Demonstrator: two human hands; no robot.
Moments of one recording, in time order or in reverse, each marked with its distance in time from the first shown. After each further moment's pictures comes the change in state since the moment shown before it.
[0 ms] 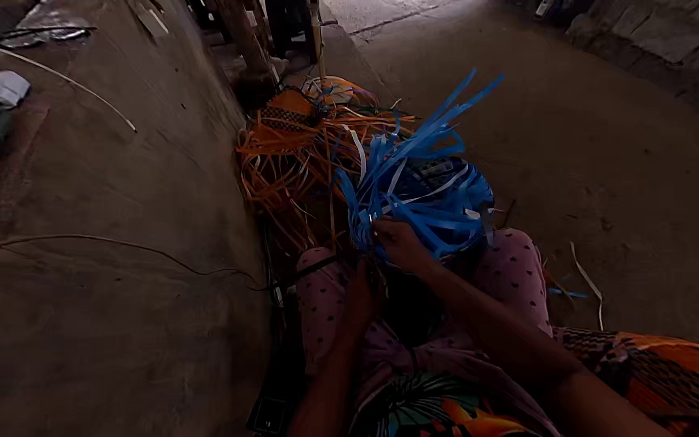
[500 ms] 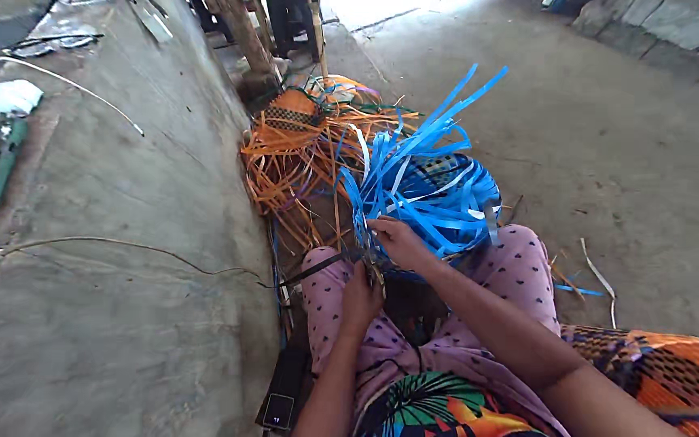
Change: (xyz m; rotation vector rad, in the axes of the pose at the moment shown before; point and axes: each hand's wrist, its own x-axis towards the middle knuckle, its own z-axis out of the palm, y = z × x) left_hand -0.004 -0.016 -0.002 -0.065 0.099 0.053; right_hand 0.007 -0.001 0.004 -0.011 -0.098 0.021
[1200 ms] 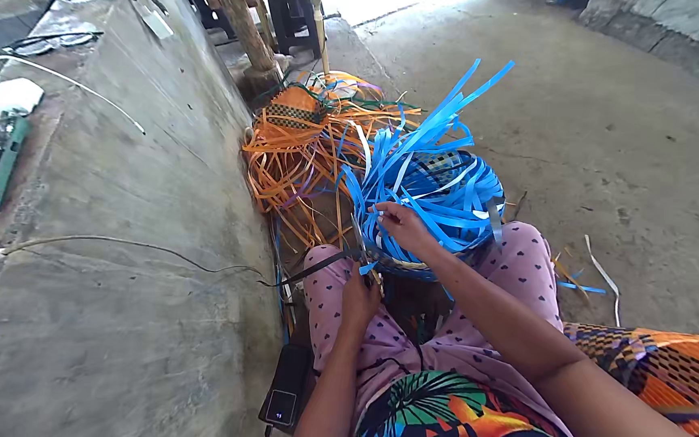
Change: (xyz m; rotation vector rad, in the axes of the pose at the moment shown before) left_hand 0.002 -0.022 0.013 -0.094 0.040 -0.053; right_hand 0.013 0.011 -0.008 0.255 0.114 0.138
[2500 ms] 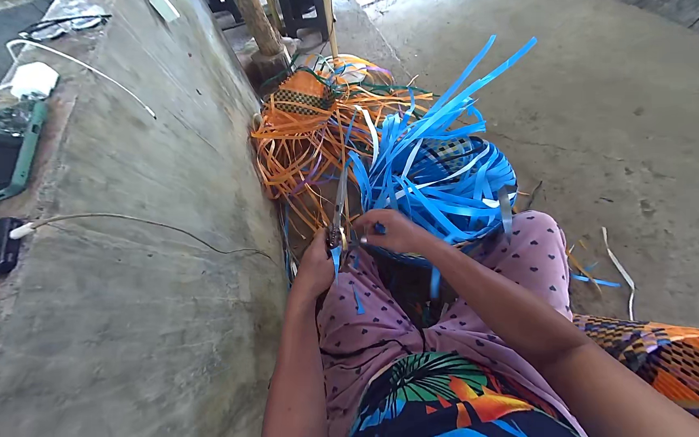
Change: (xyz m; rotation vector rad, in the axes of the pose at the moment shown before) left_hand 0.007 0.047 -0.118 -0.190 -0.109 -0.054; right_hand -0.003 -0.002 0.018 -0.197 -0.390 -0.301
